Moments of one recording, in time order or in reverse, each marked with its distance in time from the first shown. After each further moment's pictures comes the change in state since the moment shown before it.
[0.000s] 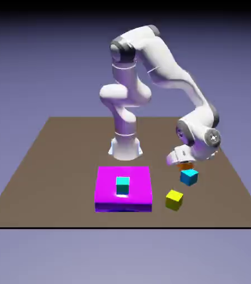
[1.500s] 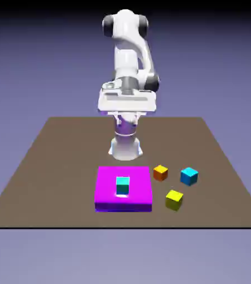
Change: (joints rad) arm 0.140 -0.921 -0.735 -0.533 -0.198 1.055 -0.588
